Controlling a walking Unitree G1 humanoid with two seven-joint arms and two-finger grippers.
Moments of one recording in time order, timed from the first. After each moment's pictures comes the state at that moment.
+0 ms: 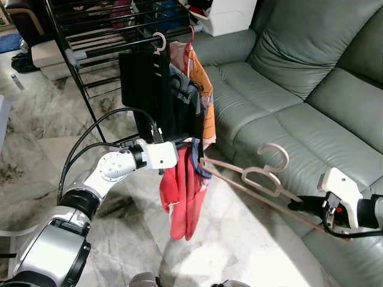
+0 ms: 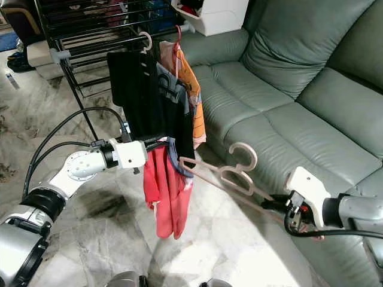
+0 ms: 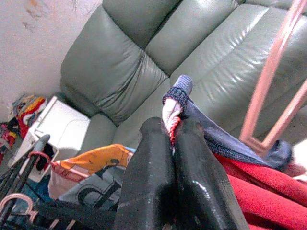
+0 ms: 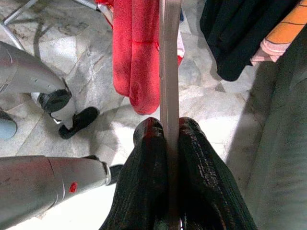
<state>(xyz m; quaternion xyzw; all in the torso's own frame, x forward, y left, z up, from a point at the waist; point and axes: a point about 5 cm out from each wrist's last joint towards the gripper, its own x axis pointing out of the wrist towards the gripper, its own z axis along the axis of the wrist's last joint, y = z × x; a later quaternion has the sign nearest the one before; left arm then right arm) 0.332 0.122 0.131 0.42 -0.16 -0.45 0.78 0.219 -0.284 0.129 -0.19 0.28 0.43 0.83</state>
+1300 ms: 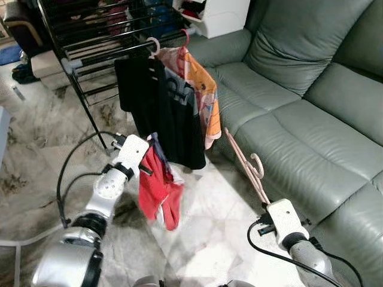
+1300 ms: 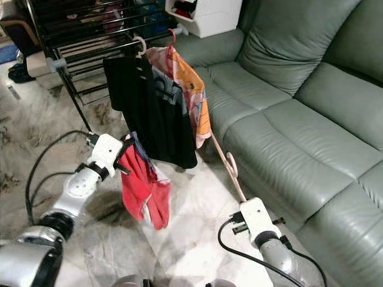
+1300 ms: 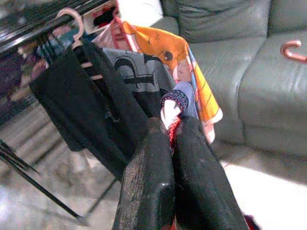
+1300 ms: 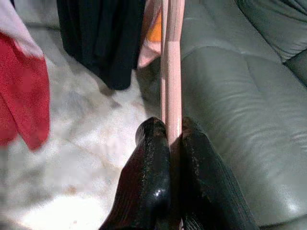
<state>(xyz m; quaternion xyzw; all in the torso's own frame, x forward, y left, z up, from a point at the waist) 0.331 0.160 0.070 0.16 0.01 -0.17 0.97 0.204 -0.199 0.016 -0.18 0.17 0.10 0.96</state>
